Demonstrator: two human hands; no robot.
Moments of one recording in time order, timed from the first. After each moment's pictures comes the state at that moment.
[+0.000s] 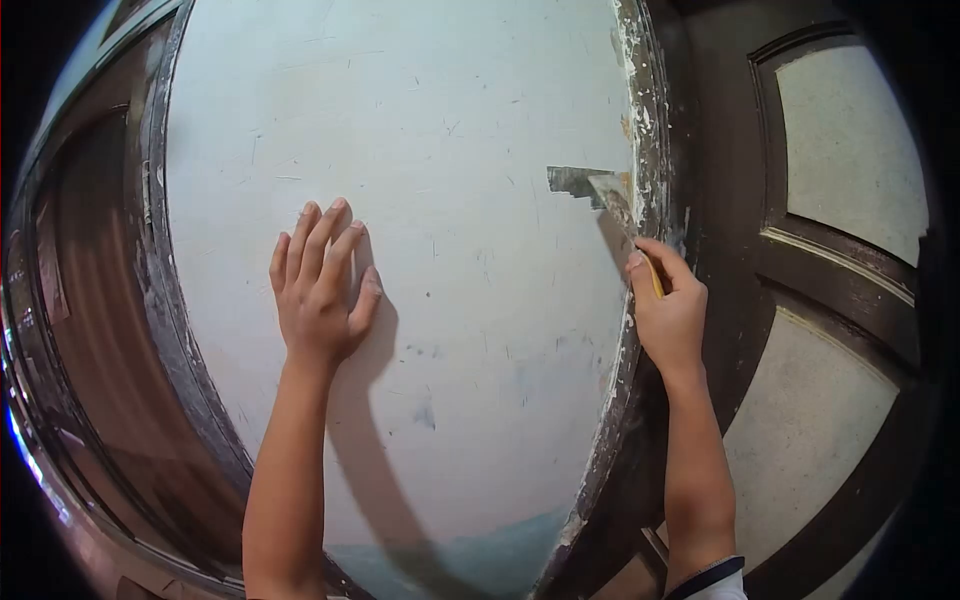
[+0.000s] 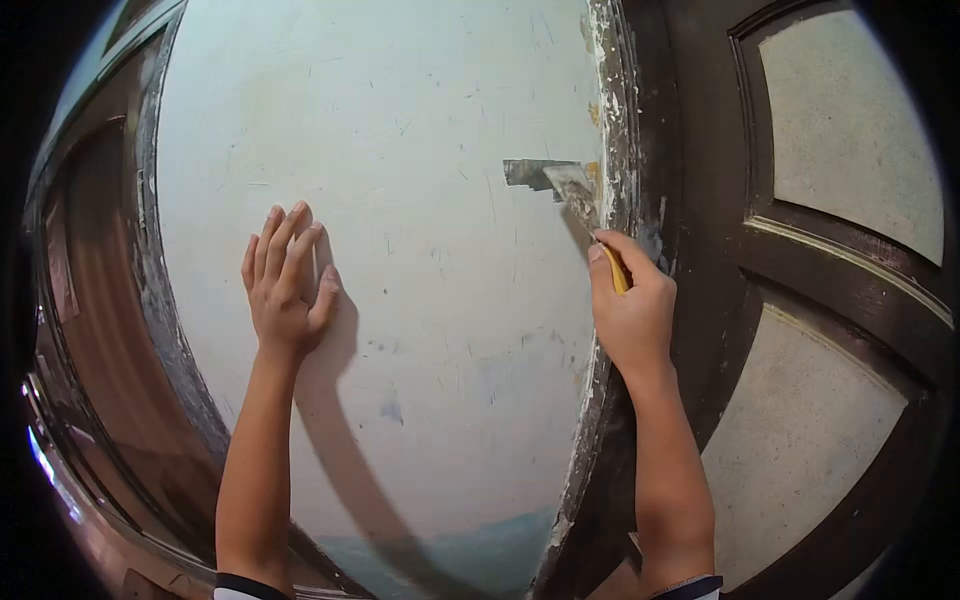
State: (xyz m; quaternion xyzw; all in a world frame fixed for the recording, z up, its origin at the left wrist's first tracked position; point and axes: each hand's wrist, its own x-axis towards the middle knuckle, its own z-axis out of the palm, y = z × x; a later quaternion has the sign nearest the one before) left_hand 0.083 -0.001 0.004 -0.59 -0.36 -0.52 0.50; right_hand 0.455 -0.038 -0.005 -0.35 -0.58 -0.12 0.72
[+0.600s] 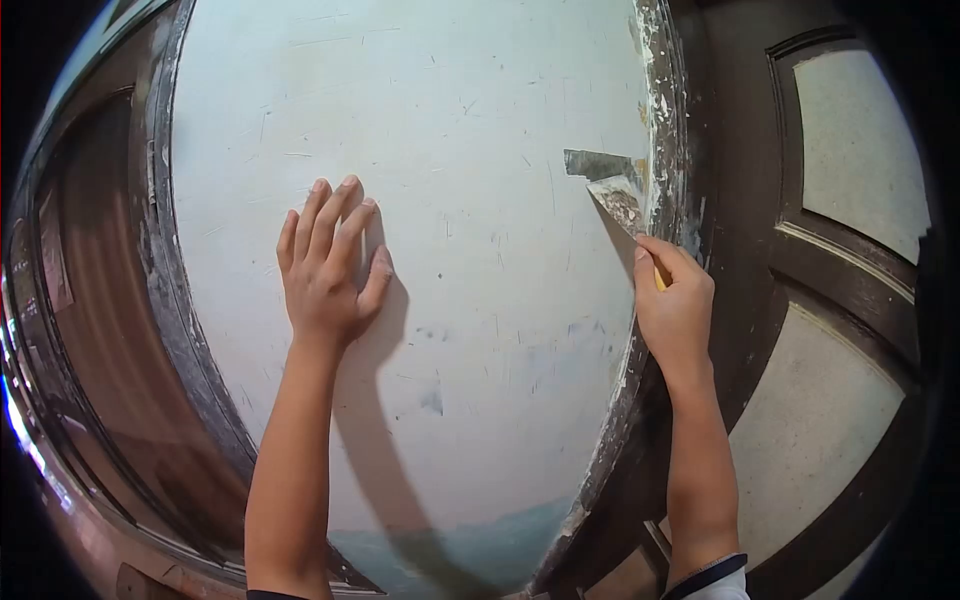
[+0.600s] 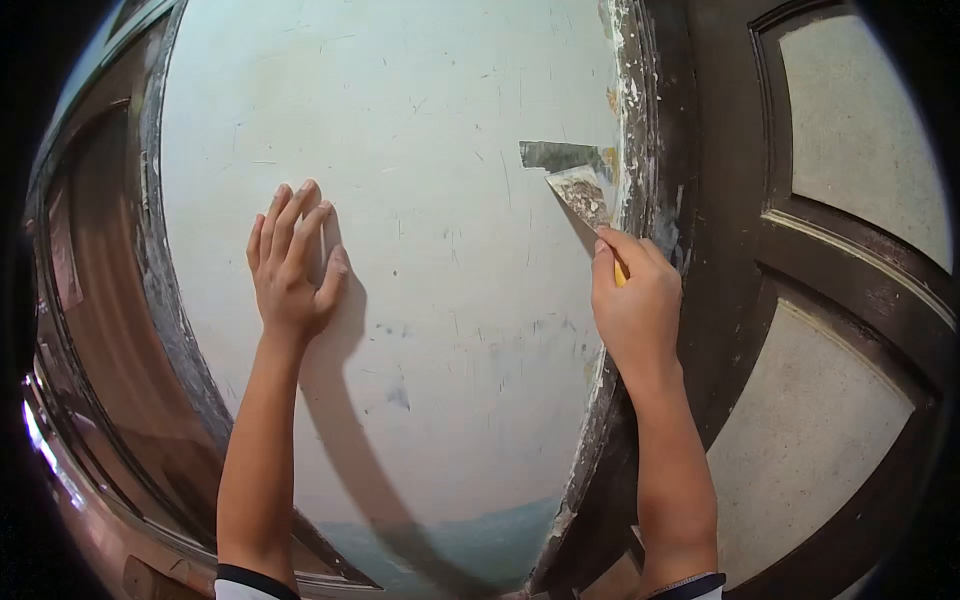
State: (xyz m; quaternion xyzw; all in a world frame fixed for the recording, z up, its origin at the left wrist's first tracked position) left_hand 0.084 -0.002 0.004 -0.59 -0.36 -0.52 0.50; right_hand 0.444 -0.040 -0.006 -0.37 -0.60 -0.26 0.67
